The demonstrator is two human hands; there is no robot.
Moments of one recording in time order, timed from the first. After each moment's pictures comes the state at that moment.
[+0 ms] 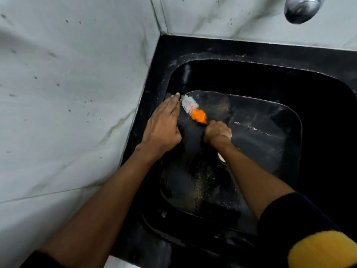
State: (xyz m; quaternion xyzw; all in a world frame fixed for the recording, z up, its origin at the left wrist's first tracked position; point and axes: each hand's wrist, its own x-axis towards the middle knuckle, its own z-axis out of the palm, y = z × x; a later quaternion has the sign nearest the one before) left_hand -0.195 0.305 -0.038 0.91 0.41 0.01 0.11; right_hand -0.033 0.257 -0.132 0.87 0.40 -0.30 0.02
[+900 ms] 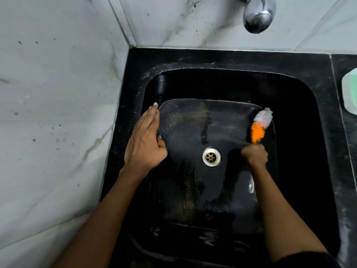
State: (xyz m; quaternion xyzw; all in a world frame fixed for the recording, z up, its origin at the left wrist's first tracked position) left_hand -0.199 0.299 -0.053 0.88 0.42 0.08 0.18; right_hand 0.059 0.141 -0.138 0.95 0.00 -0.30 -0.05
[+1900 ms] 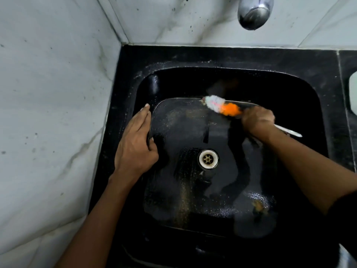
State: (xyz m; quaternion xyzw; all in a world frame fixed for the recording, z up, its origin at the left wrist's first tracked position) left_hand -0.198 0.301 -0.055 0.88 0.42 0.12 0.19; right_hand 0.134 0.215 -0.106 0.88 0.40 -0.15 0.23
